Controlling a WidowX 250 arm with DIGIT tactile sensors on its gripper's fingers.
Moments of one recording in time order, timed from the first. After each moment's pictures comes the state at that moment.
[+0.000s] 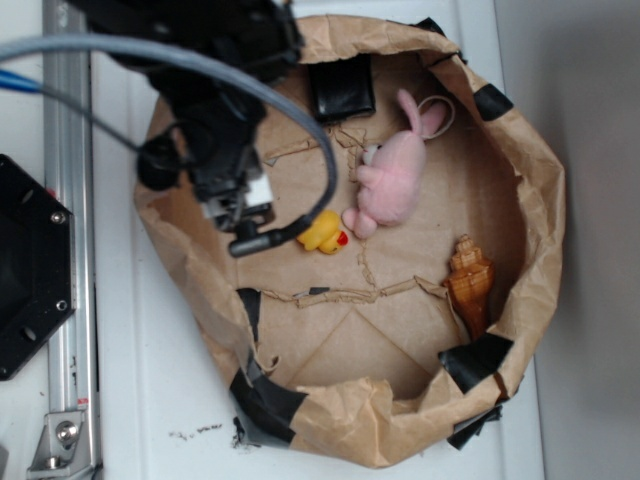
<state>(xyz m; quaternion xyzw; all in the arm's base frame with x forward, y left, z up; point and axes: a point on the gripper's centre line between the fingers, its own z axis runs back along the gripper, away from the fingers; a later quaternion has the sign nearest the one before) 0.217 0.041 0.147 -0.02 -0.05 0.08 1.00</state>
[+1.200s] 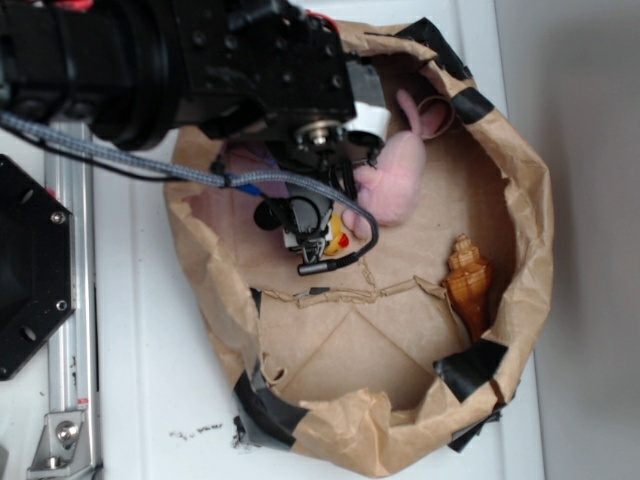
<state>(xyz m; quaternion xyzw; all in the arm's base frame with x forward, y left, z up) 0.245 0.033 0.037 0.01 0.00 0.03 1.00</state>
